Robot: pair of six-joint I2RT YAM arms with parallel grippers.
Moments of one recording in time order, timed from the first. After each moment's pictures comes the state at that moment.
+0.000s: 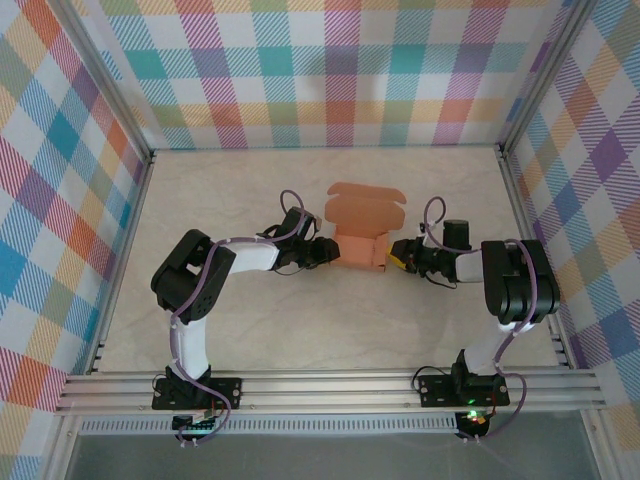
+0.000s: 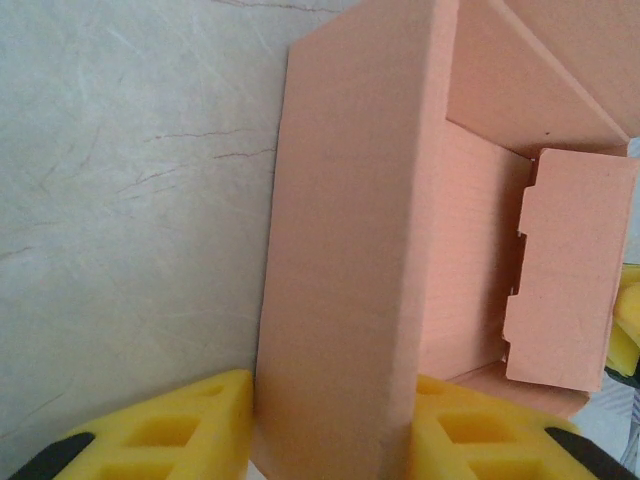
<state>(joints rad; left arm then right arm) -0.59 1.94 1.06 0.04 0.38 -0.83 0.04 1.77 0.63 0.33 -0.92 0.73</state>
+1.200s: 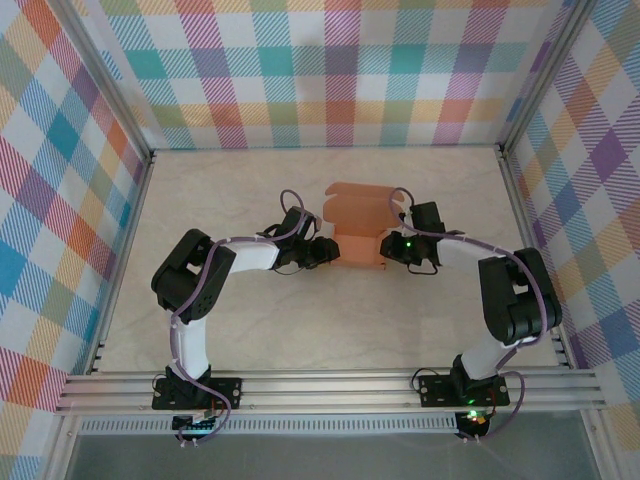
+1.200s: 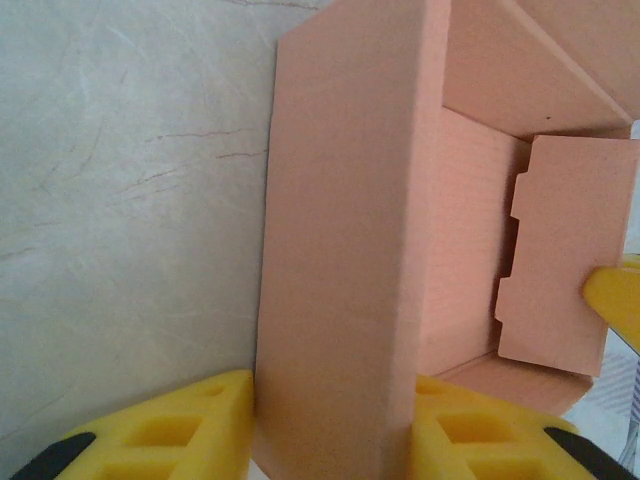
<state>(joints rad) -0.59 1.94 1.06 0.03 0.38 -0.83 0.28 1.65 0.85 -0.20 -0.33 0.48</state>
